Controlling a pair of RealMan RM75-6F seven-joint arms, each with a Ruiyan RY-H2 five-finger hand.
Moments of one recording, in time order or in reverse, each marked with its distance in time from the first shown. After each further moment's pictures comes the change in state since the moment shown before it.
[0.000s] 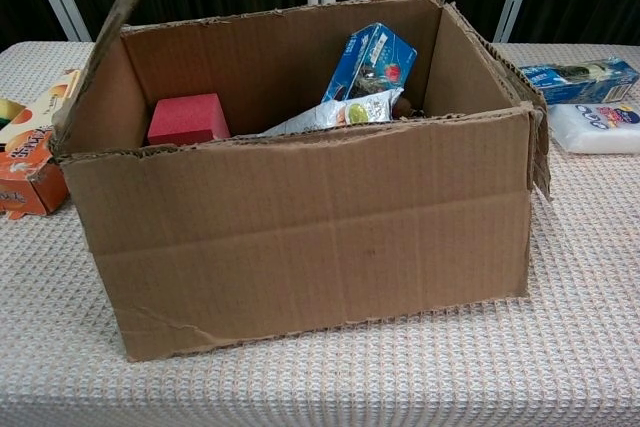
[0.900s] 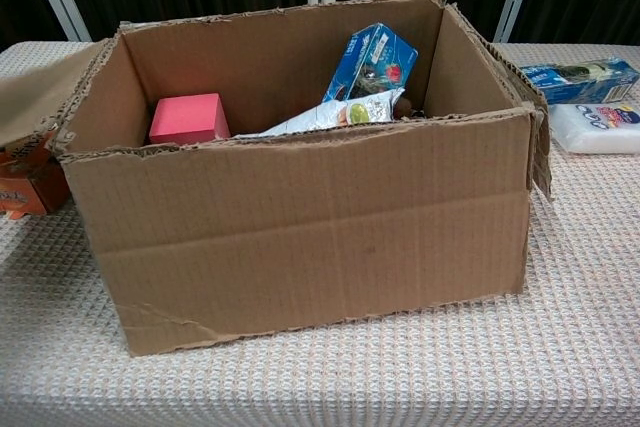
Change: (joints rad) left arm 0.510 0.165 0.107 0.122 0.374 0.285 -0.584; right arm 0.028 0.004 -0.013 -0.061 -0.042 -0.022 -0.064
